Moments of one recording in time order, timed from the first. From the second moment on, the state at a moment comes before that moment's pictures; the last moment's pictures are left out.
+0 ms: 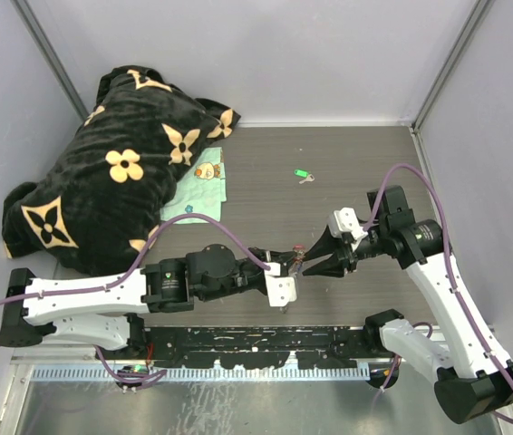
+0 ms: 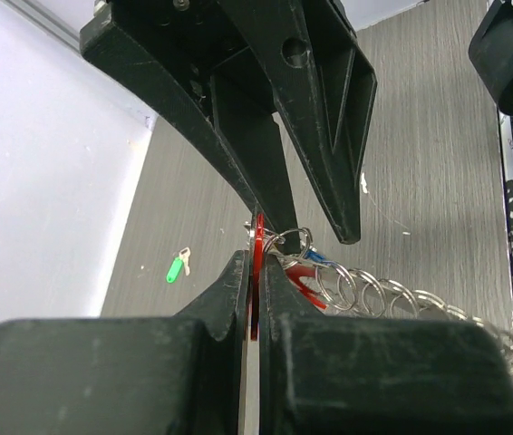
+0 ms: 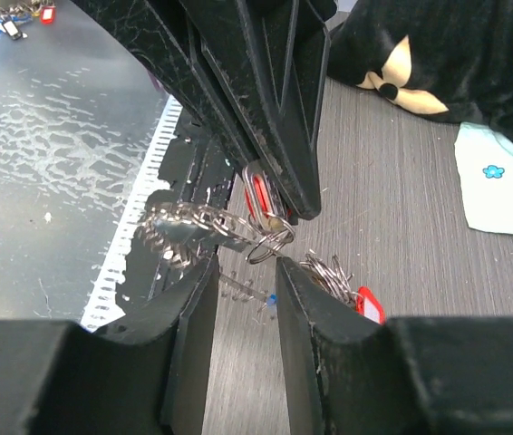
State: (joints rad) left arm -1.40 1.14 1.00 0.00 -0.15 0.63; right arm 0.29 0.91 1.04 -1.08 -1.34 -1.00
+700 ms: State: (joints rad) left arm -1.40 1.15 1.02 -0.02 -0.15 0.58; right arm 0.27 0.88 1.05 -1.02 -1.27 -0.91
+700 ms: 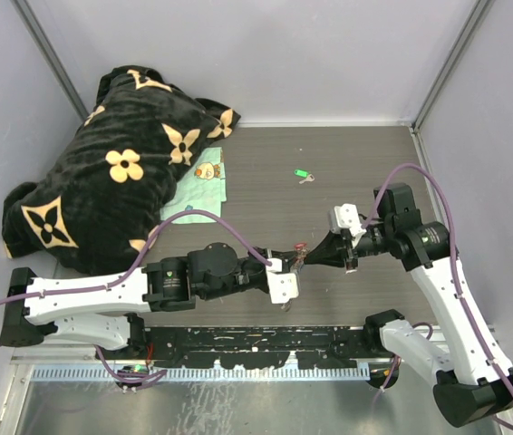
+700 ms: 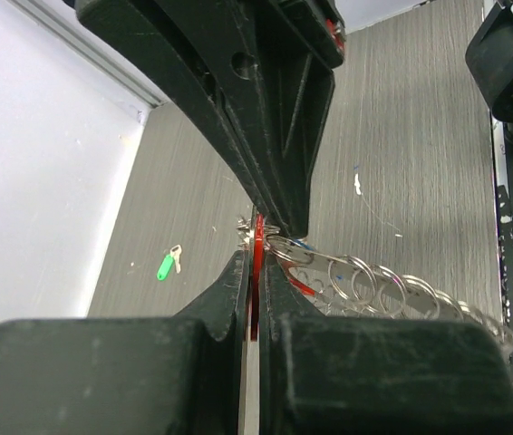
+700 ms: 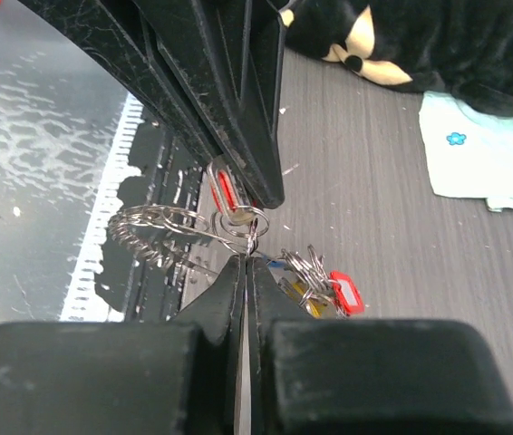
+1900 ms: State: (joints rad) left arm -1.38 1.15 1.13 -0.24 -0.01 0.78; right arm 0.59 1.04 1.36 -1.26 -0.83 -0.97
